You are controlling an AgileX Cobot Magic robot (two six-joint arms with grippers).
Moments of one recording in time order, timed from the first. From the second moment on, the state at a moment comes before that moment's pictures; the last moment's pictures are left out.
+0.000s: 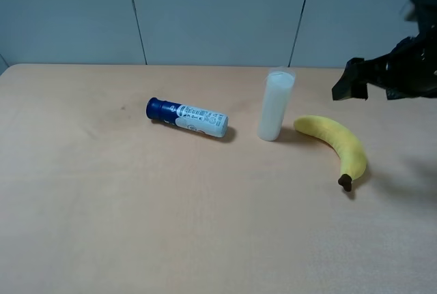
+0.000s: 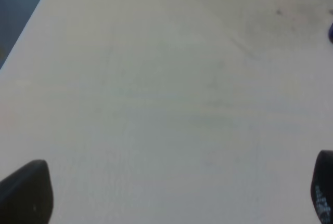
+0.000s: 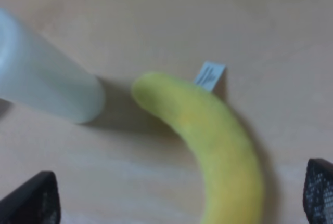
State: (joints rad) left arm 0.13 0.00 -0.50 0.07 1.06 -0.10; right arm 0.18 1.28 -0.86 0.16 0.56 -0.03
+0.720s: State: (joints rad) left arm 0.13 0.00 -0.50 0.07 1.06 -0.10; right arm 0.18 0.81 -1.01 0.01 1.20 0.02
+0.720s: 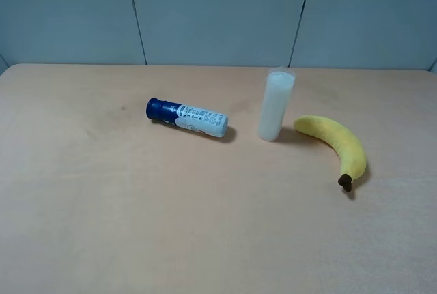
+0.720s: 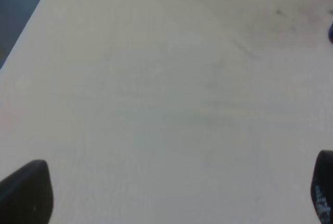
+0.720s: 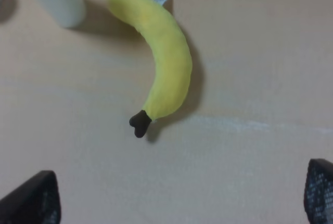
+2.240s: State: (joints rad) left arm 0.13 0.00 -0.50 0.07 1.06 -0.10; right arm 0.18 0.00 -0.50 -0.02 1.03 0.05
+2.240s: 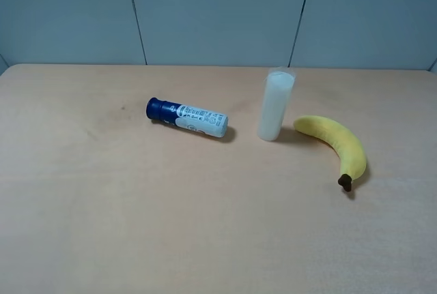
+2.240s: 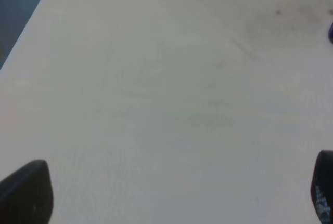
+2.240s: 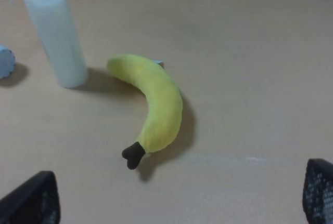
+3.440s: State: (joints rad) left arm 0.13 0.00 -0.50 0.07 1.06 -0.10; right arm -0.07 0.00 -0.50 -0.01 1.02 0.05
